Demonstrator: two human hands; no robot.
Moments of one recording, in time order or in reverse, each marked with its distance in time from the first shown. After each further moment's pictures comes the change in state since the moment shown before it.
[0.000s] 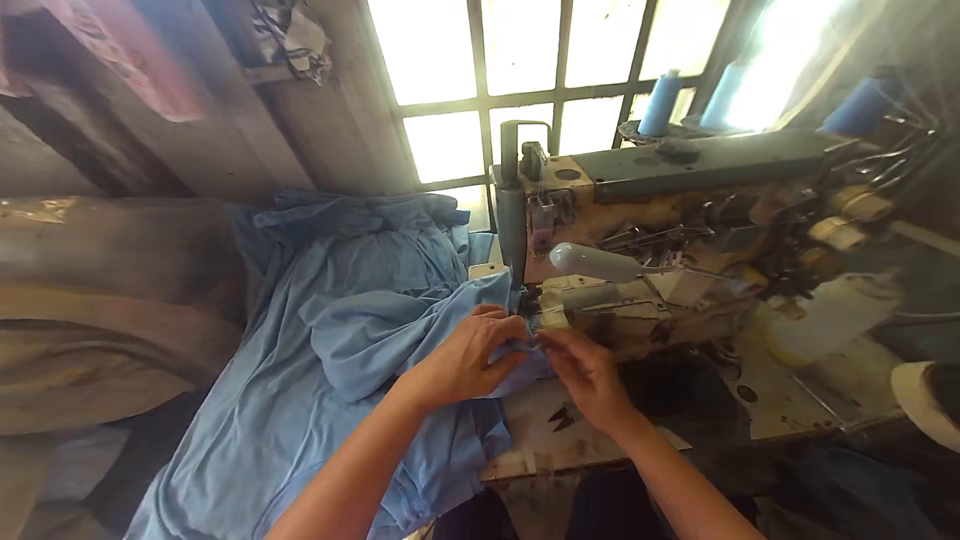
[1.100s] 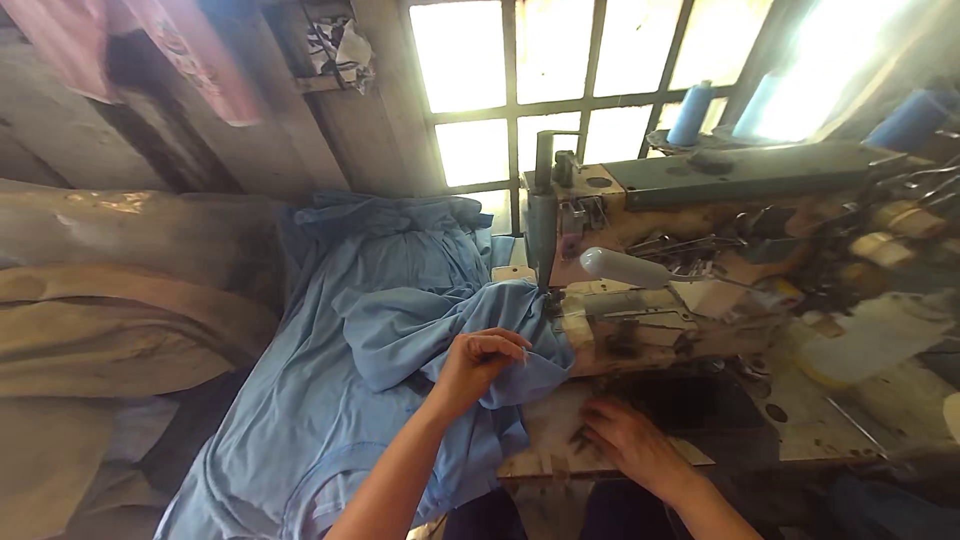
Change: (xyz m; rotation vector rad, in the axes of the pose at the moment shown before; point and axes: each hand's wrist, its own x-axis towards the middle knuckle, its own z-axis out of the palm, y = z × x) left_hand -0.044 -0.011 0.030 -0.526 0.387 -0.182; right_hand -0.089 0.043 -0.031 -0.622 -0.386 -0.155
